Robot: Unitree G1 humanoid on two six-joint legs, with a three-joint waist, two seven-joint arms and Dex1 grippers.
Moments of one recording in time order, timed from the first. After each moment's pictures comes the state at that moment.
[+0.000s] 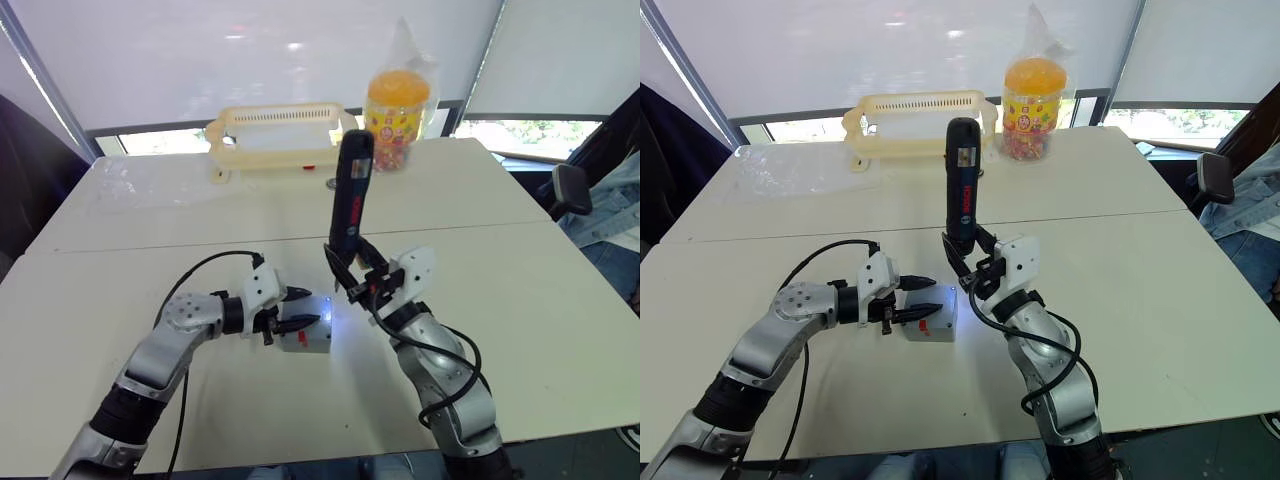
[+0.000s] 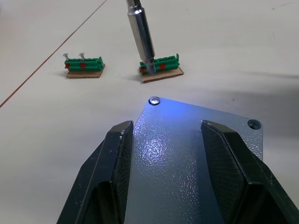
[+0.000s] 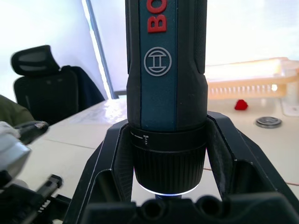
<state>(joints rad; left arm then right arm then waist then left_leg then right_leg) -0.37 0.55 -0.21 -0.14 -0.26 0.30 -0.96 -0.19 -0.05 0.22 -0.43 0.18 0.26 0.26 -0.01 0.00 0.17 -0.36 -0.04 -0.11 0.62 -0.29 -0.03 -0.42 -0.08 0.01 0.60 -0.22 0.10</state>
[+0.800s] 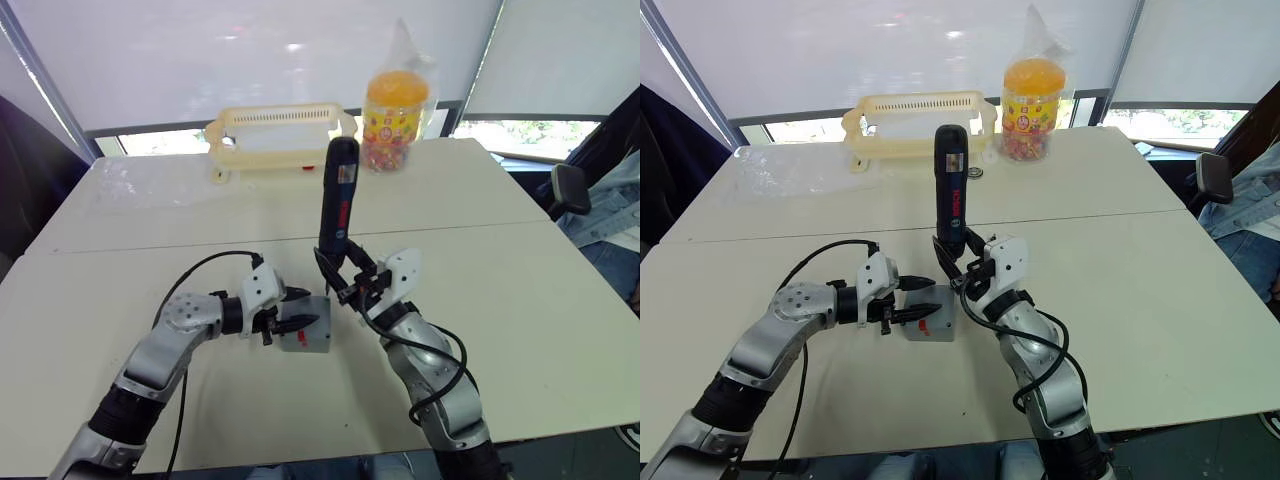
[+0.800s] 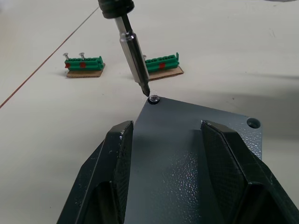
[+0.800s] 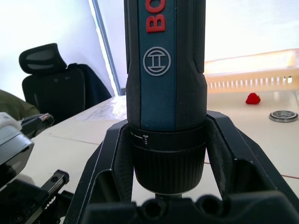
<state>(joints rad) -0.36 0.55 -0.21 -0.13 -0.26 0.30 -0.95 -0.20 -0.04 0.22 -0.36 0.18 0.23 0.27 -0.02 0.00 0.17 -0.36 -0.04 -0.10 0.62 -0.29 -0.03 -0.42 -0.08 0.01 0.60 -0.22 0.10</state>
